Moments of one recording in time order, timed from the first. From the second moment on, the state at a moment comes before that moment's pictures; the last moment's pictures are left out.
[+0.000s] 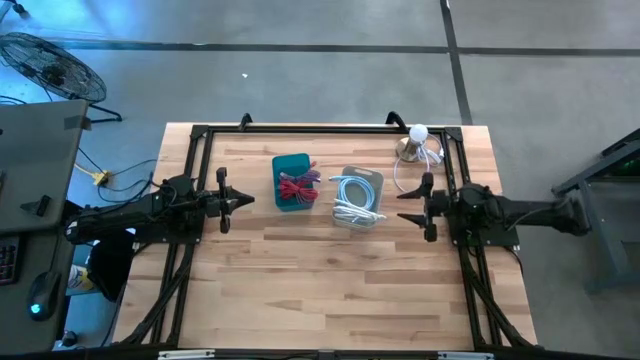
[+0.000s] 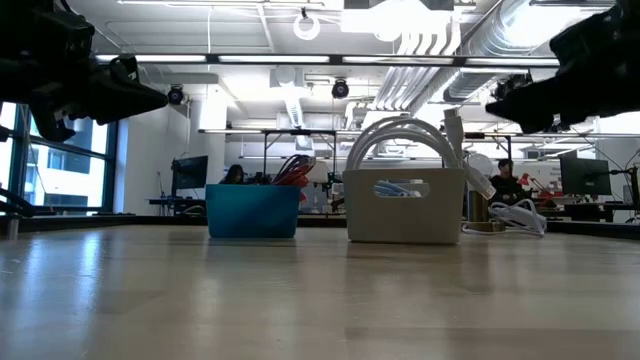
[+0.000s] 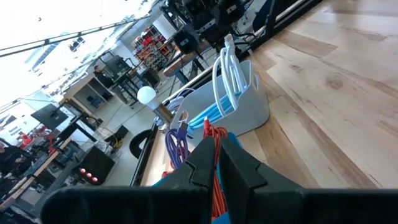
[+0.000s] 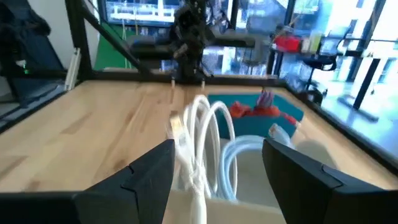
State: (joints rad) left arm 0.22 0.05 0.05 -0.05 0.14 0.68; right arm -0.08 0.16 0.02 0.09 -0.04 -0.05
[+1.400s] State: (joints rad) left arm 0.22 0.05 0.05 -0.05 0.14 0.68; right arm -0.12 0.15 0.01 0.07 -0.06 -0.08
